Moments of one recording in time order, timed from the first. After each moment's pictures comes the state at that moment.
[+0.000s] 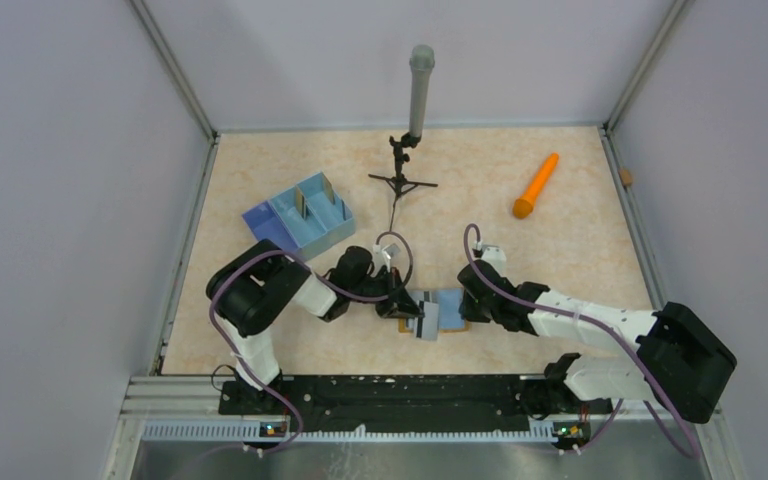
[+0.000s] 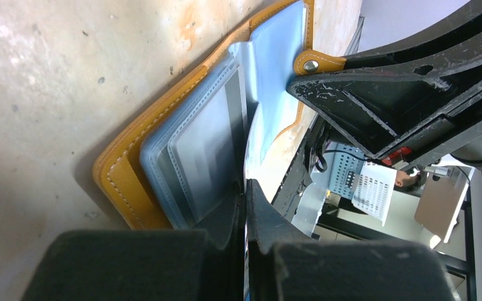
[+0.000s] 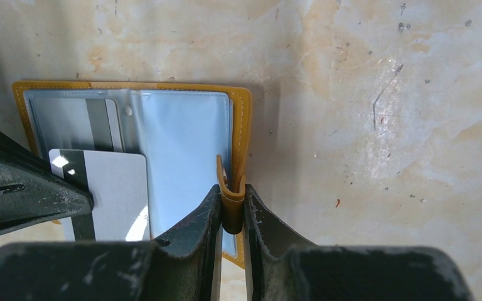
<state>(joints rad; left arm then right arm) -0.69 1.83 0.51 0.75 0.72 -1.04 0.85 1.20 0.51 -0.30 0.27 0.82</state>
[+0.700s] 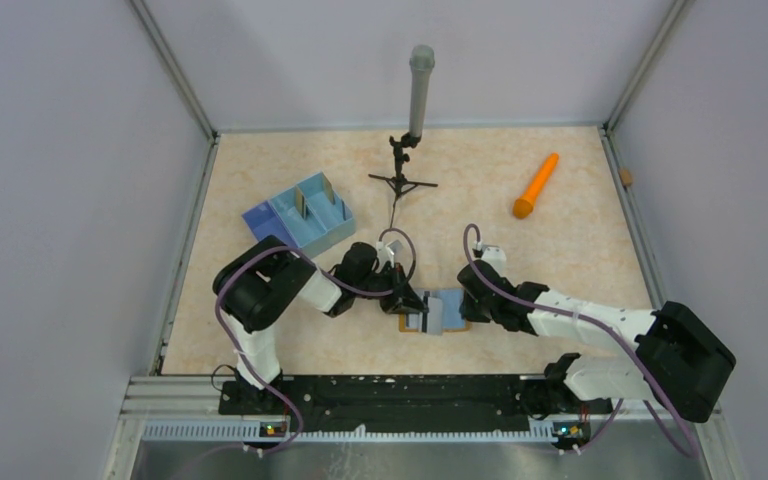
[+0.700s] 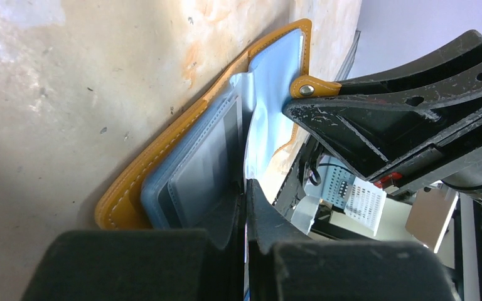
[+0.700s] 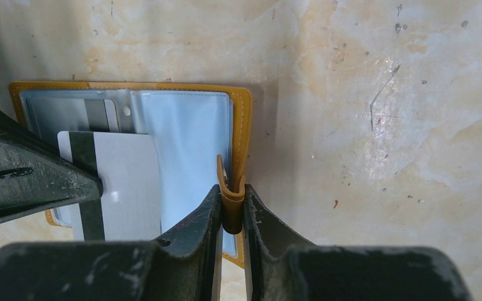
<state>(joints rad) -0.69 1.87 0.57 0.73 0.71 -1.07 0.85 1.21 0.51 -0.30 0.28 0.82</state>
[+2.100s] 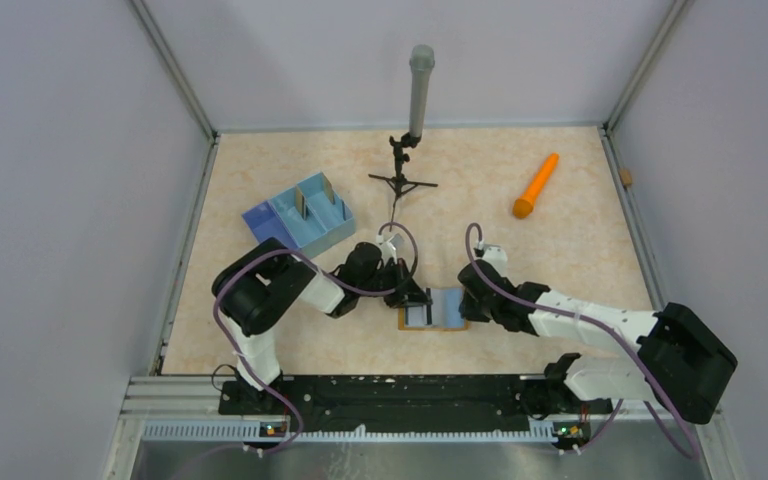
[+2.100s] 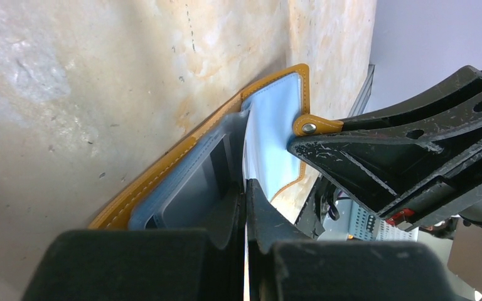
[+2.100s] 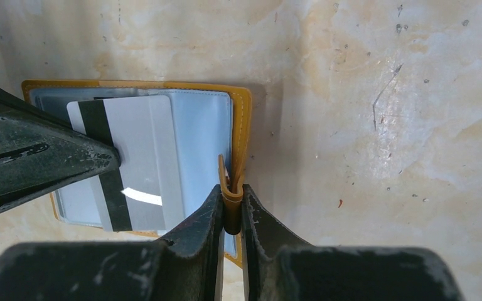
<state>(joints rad) -0.72 1.85 0.59 0.75 0.55 -1.02 0.85 1.20 0.51 -0.29 0.28 0.84</state>
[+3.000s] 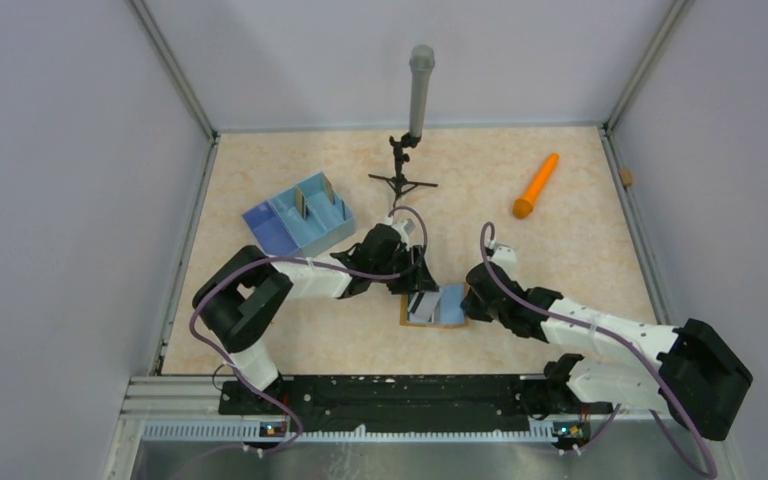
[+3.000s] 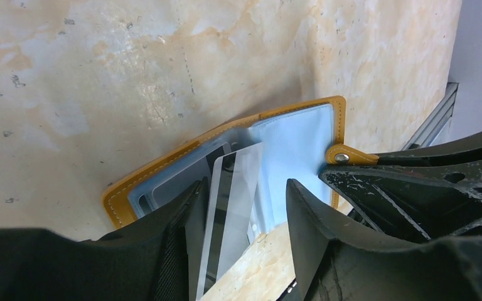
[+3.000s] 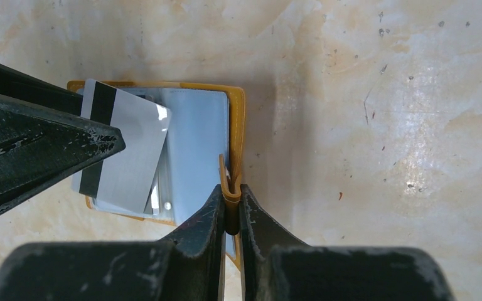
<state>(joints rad) -0.78 1.72 0.82 0.20 0.32 -0.82 0.85 1.09 0.48 -0.29 0.31 0.90</state>
